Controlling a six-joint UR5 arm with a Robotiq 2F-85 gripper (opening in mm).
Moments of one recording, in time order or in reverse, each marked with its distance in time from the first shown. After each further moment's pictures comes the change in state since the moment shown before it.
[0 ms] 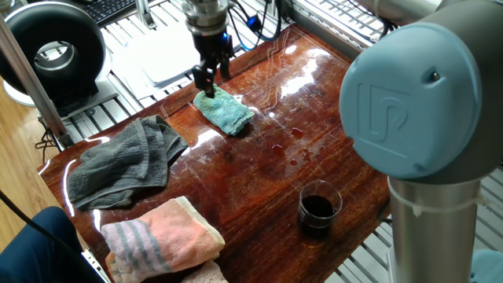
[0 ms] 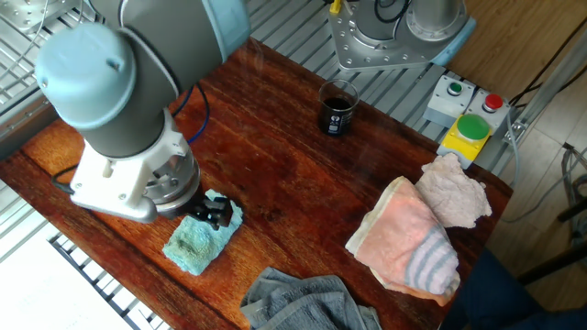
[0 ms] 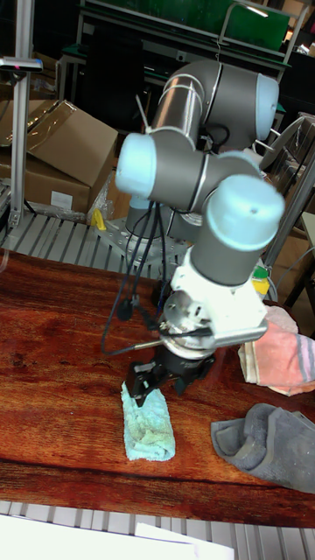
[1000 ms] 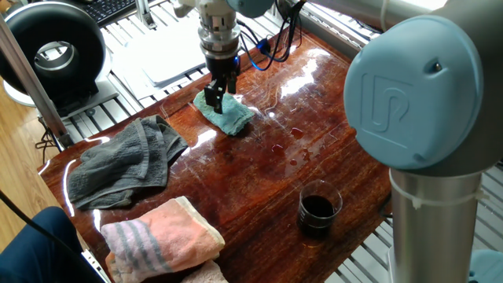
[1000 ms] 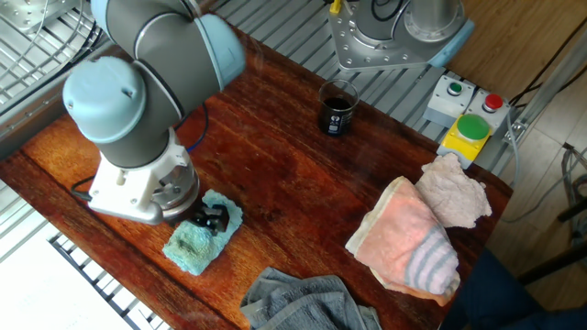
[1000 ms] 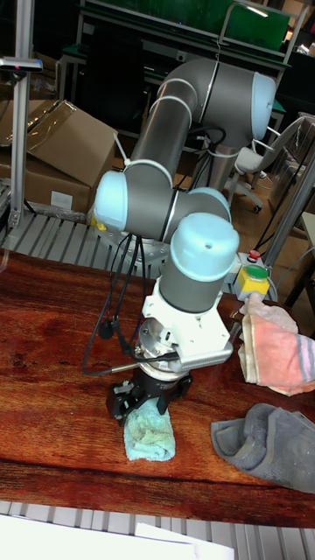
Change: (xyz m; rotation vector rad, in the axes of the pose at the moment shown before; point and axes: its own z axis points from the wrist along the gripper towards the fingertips) arm -0.009 -0.016 0.059 -0.007 -0.073 0.019
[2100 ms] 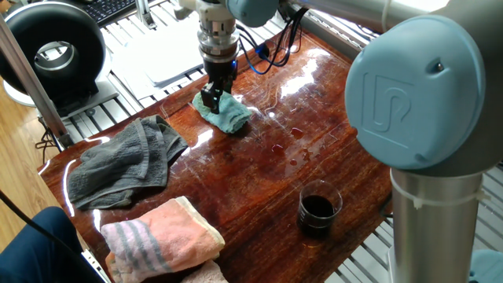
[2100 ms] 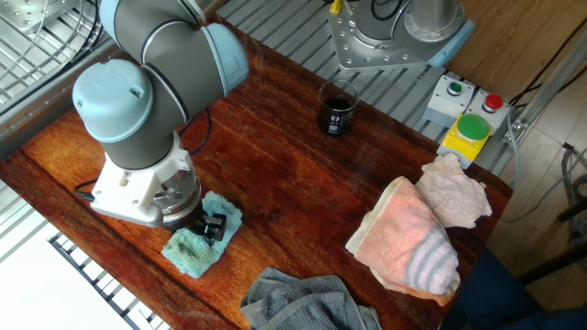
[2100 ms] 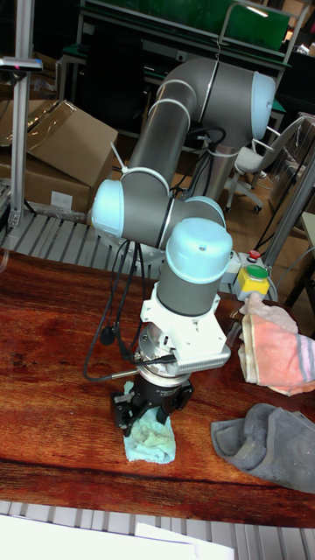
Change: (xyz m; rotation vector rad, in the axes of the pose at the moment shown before) arm -0.008 0.001 0.007 0.002 -0.031 0.024
